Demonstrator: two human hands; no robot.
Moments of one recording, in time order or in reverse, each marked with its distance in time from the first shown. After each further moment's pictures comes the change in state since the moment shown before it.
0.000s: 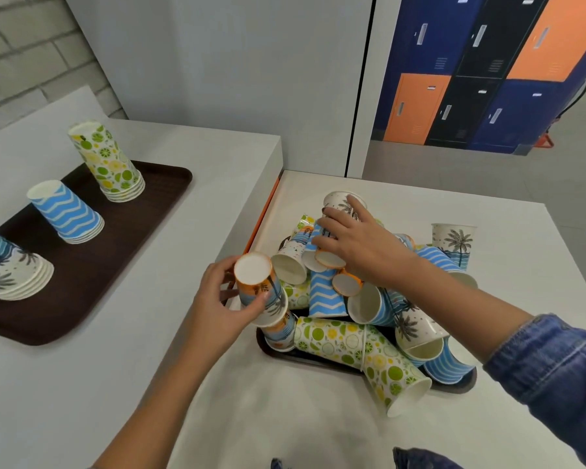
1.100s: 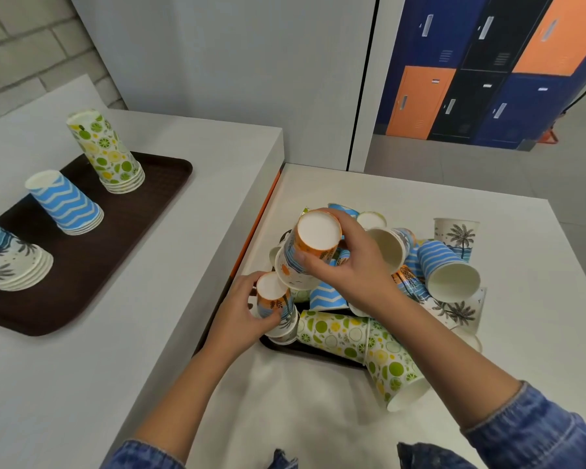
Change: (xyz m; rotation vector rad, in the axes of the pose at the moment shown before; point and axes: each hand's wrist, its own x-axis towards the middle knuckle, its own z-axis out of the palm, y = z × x) left_hand -0.007 -0.038 0.028 0.190 -0.209 -0.135; right_hand -0.009 -0.060 -0.045 1.394 0.331 0.683
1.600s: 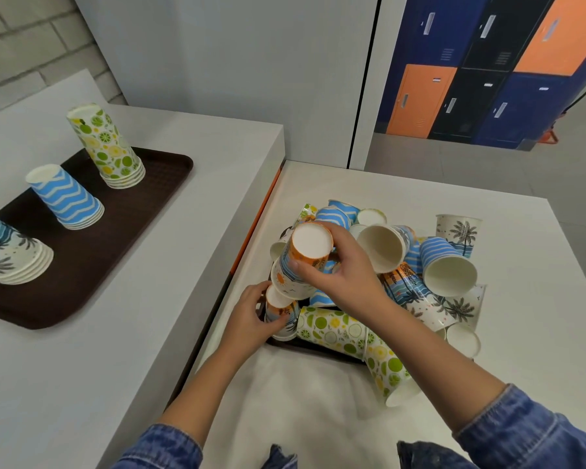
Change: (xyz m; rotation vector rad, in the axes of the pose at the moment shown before) left_hand -0.002 -0.022 0.027 -0.099 -0.036 -0.086; right_hand -0.010 0.015 0.015 0.021 -0.008 0.071
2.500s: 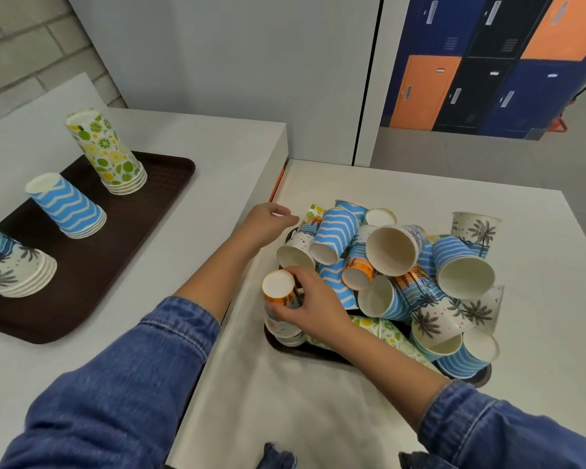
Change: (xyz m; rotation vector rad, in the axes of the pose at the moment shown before) left_hand 0.129 0.102 -0.039 0.027 -0.084 -0.231; right_hand 0.001 0.059 0.066 -0.204 -0.169 0.113
